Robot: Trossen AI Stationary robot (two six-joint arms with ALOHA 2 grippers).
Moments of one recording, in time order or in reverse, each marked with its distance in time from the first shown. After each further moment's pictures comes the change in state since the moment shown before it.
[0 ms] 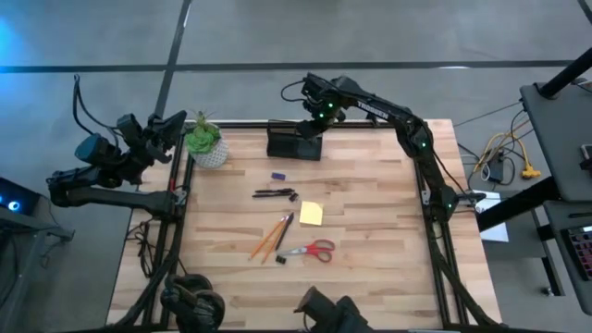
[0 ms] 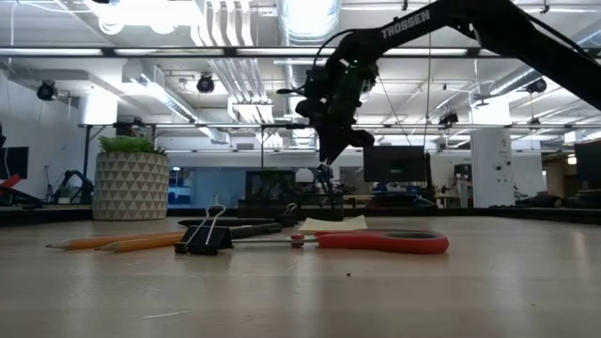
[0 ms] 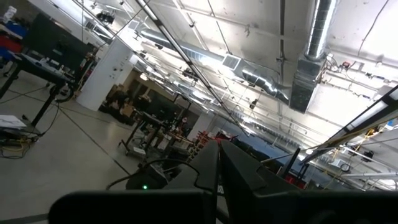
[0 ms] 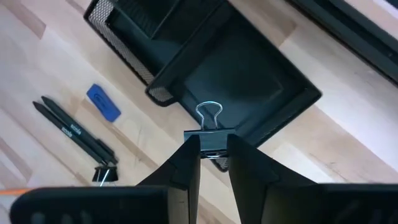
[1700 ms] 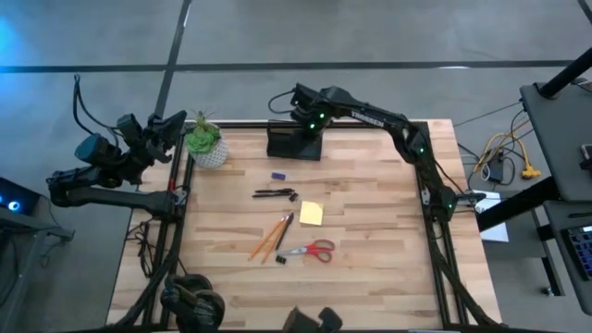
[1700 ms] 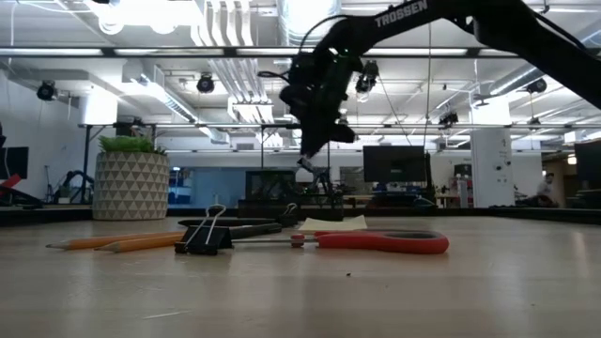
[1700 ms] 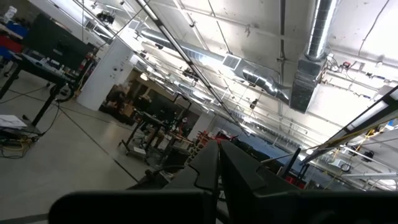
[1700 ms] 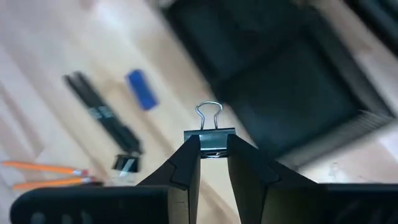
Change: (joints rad) left arm 0.000 0.000 0.000 0.000 -0.001 0.000; right arm 0.109 0.000 0.009 0.072 -0.006 -0.079
